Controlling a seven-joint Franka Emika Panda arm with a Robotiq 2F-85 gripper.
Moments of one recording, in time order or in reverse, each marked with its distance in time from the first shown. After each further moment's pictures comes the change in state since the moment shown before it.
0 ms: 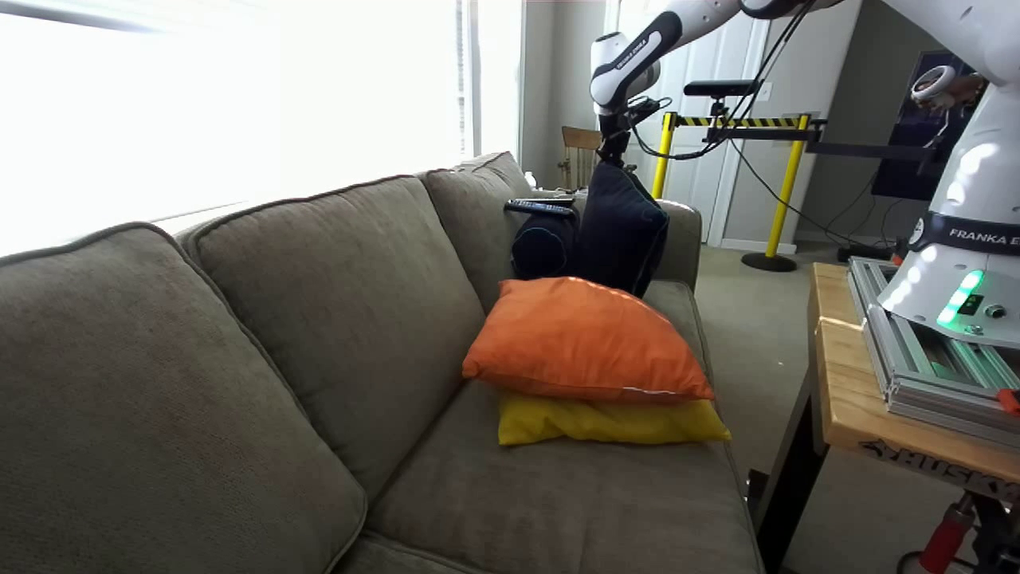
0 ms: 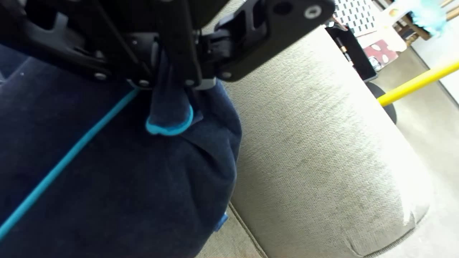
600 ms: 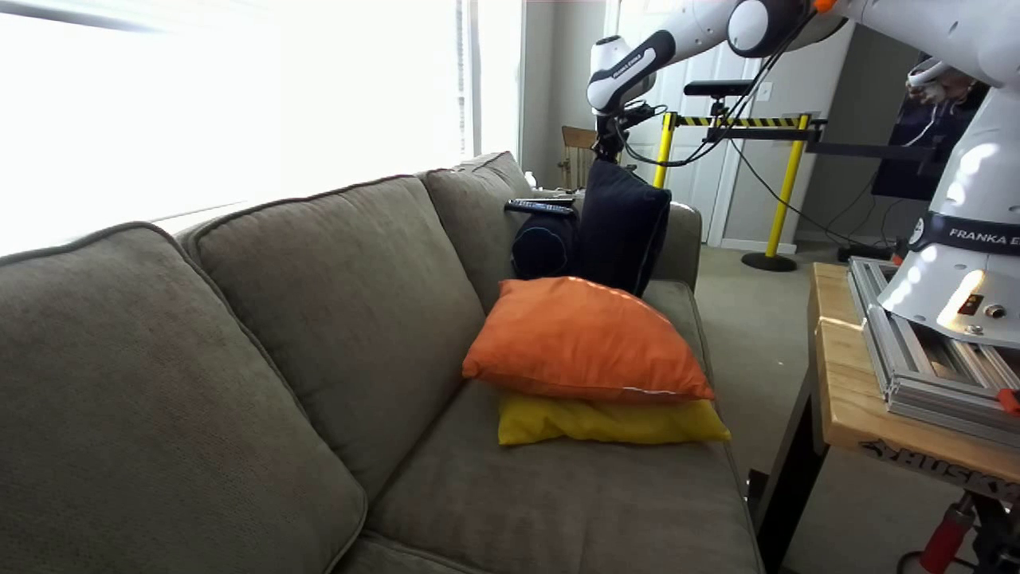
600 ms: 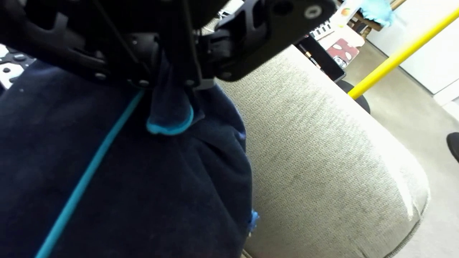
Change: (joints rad) arm -0.051 0.158 0.001 0.266 0.043 -0.029 0.163
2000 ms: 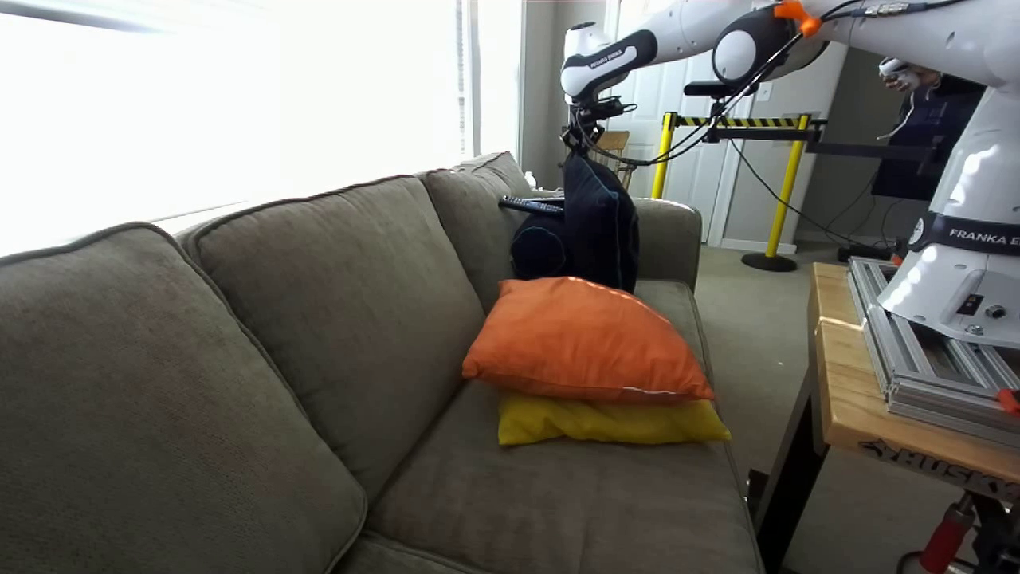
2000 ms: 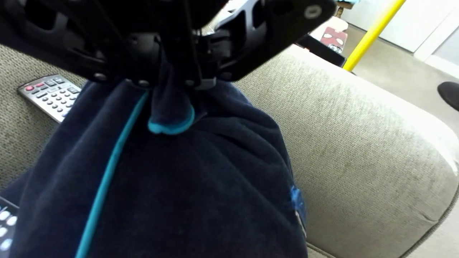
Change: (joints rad) arm 0.057 0.128 0.015 0.305 0.049 -0.170 0.303
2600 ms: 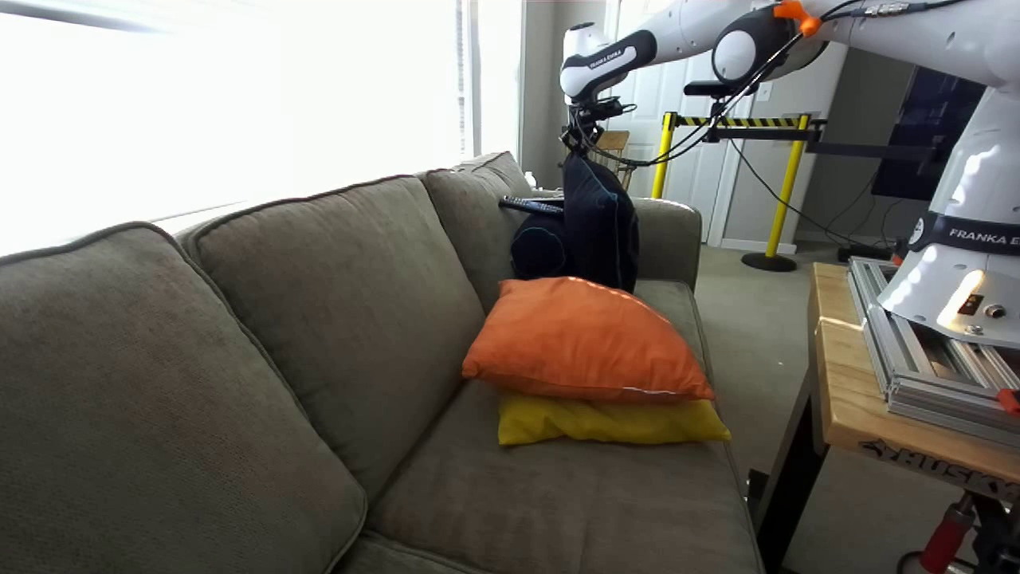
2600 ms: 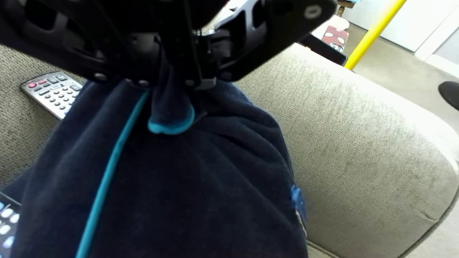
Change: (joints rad) arm 0.003 0.002 0.000 0.000 0.000 -0.003 0.000
